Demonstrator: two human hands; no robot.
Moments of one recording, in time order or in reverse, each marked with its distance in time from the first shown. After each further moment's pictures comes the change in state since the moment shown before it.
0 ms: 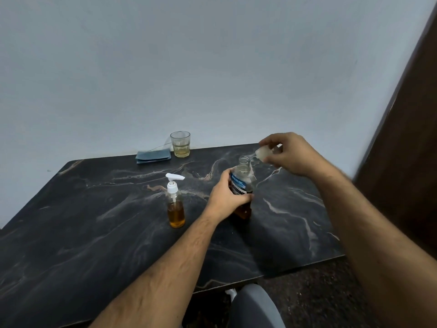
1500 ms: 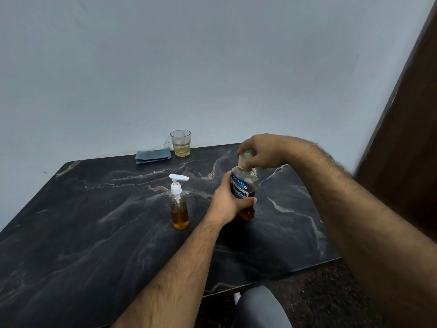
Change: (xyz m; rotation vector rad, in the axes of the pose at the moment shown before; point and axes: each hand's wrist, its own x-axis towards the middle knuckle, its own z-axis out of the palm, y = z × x) left_hand -0.007 -0.004 -0.006 -0.032 -0.026 -0.104; right_hand 0.036 -0.045 0.024 -0.403 -0.470 -0.061
